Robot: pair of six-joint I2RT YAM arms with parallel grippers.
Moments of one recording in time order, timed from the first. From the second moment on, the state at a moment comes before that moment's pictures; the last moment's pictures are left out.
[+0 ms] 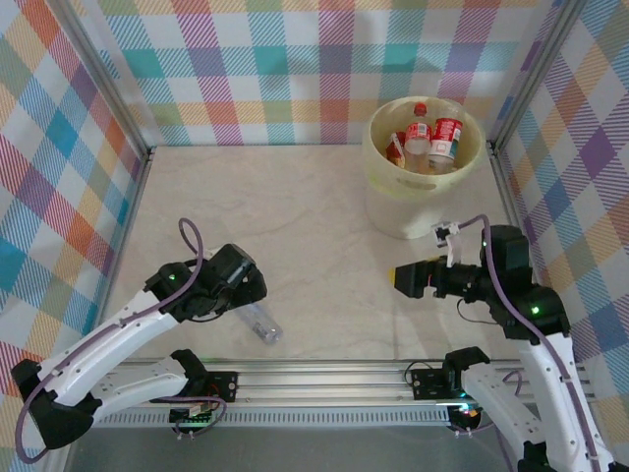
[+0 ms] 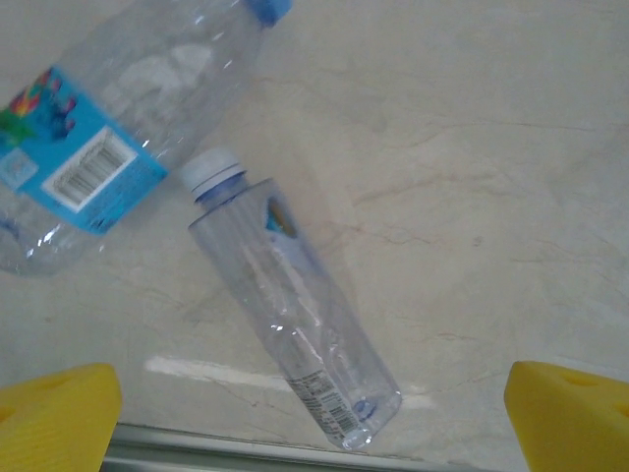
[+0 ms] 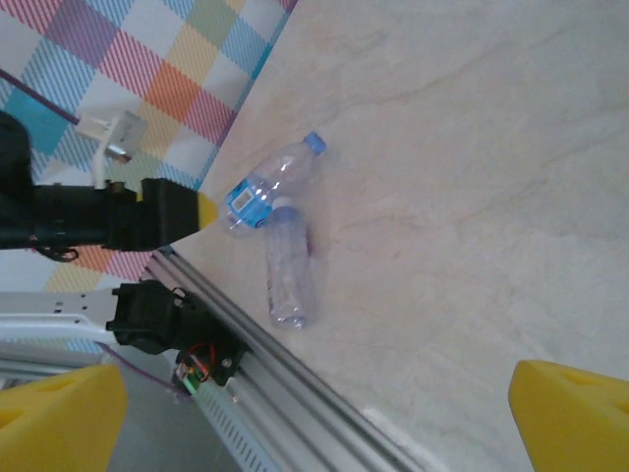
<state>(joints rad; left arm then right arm) -0.81 0.95 0.95 -1.20 -0.27 -1.06 0.23 0.66 0.99 -0.99 -0.73 0.32</state>
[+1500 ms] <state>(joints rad) -0.46 1.14 0.56 -0.67 0.05 -1.09 0.23 0.55 0.67 -0.75 -0.85 0.62</state>
